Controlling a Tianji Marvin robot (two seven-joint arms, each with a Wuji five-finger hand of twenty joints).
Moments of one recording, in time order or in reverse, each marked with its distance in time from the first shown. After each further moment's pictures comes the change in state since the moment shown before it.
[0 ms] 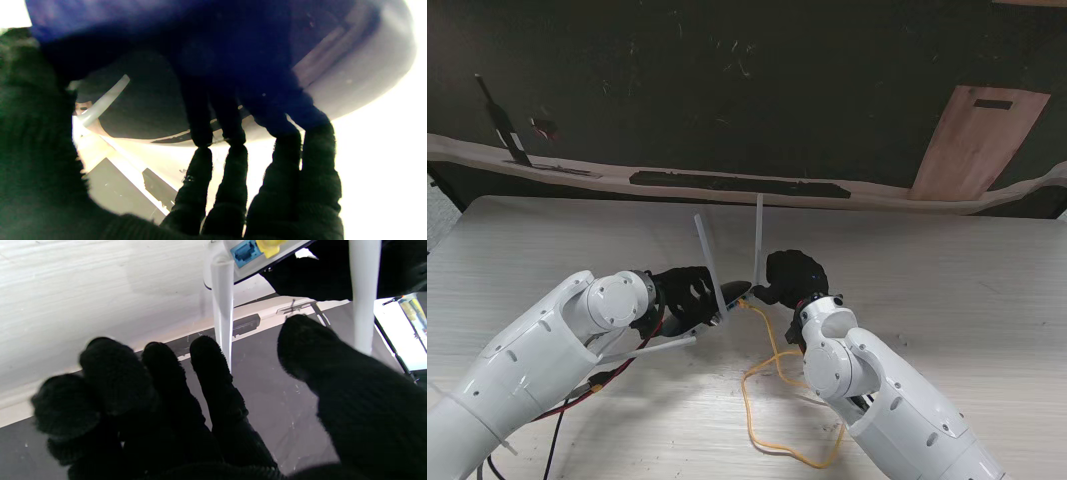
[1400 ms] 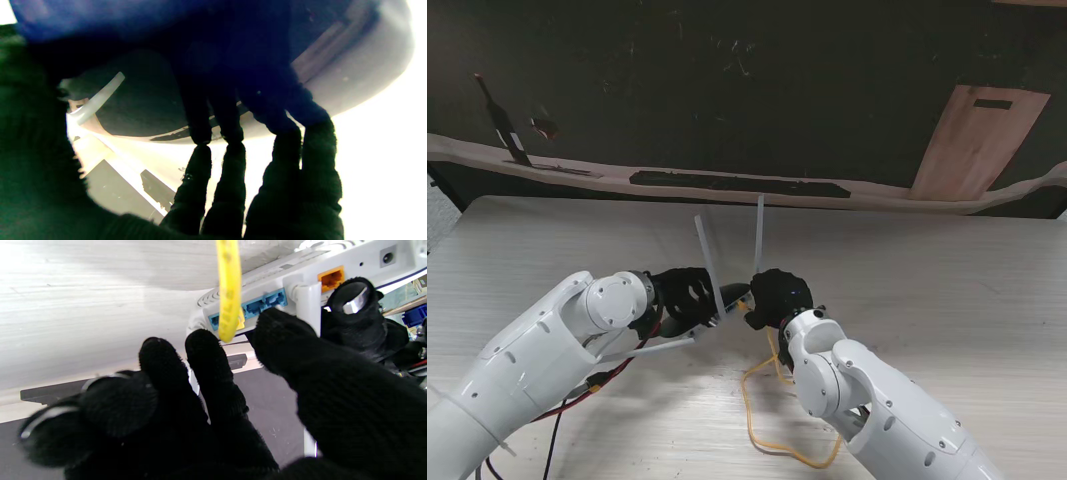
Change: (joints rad) left arm 0.007 0.003 -0.009 -0.008 0.018 0.003 -0.010; right arm -0.001 0.042 -0.091 -0.083 -0.125 0.077 0.150; left_hand 0.000 0.000 -0.066 0.000 0.025 -0.016 0.005 0.000 0.029 -0.027 0.000 0.000 0.000 0.000 0.089 0.000 0.000 0.005 0.102 0.000; right_hand 0.123 -0.098 0.065 -0.078 0.106 -0.003 0.117 -0.150 0.126 -0.046 0.013 0.001 0.059 -0.024 0.169 0.112 0.140 -0.013 0.160 -0.027
